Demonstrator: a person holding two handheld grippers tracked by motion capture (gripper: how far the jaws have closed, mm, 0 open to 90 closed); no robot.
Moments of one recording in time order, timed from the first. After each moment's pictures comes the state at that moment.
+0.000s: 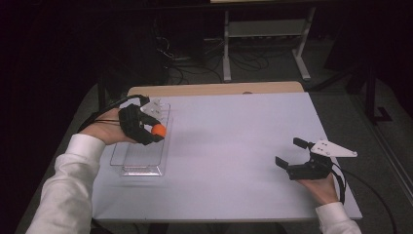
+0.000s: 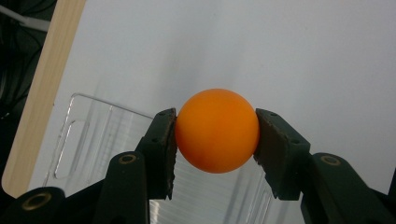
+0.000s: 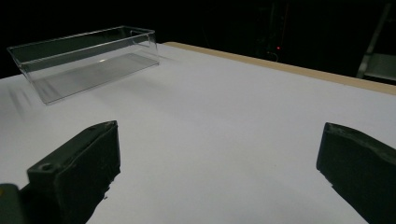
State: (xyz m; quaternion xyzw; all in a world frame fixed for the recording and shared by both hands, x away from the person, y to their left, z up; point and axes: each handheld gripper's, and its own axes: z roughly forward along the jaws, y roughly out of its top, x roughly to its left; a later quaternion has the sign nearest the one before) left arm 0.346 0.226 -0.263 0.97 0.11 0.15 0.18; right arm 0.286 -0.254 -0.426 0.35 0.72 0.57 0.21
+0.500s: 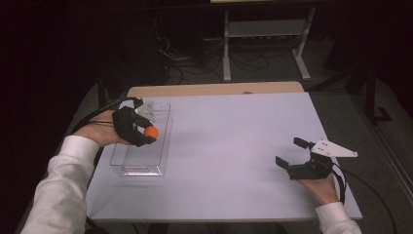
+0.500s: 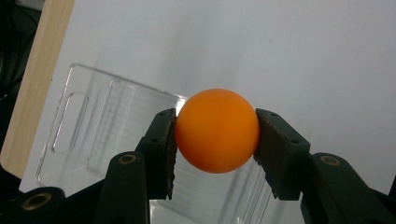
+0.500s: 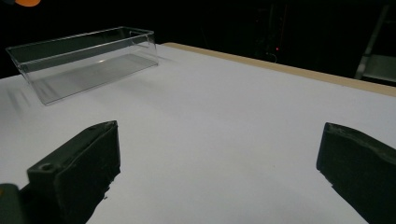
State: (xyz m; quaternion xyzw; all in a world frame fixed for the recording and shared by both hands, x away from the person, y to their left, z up) left arm 0.347 0.242 -0.269 0.97 0.12 0.15 0.15; right arm 0.286 -0.254 -0.425 0.34 0.72 0.57 0.22
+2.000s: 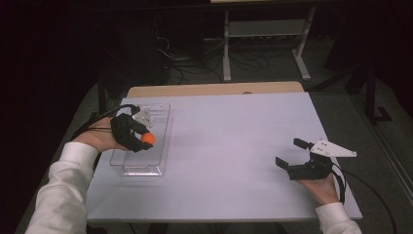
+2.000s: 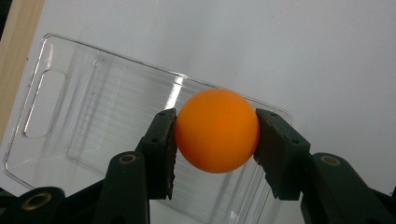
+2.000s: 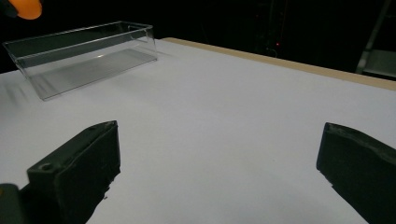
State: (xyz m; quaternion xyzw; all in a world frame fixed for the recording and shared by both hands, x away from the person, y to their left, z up) left arm 0.351 0.255 -0.295 0.97 0.13 0.13 0.15; right arm 0.286 -0.254 -0.428 0.35 0.72 0.56 0.21
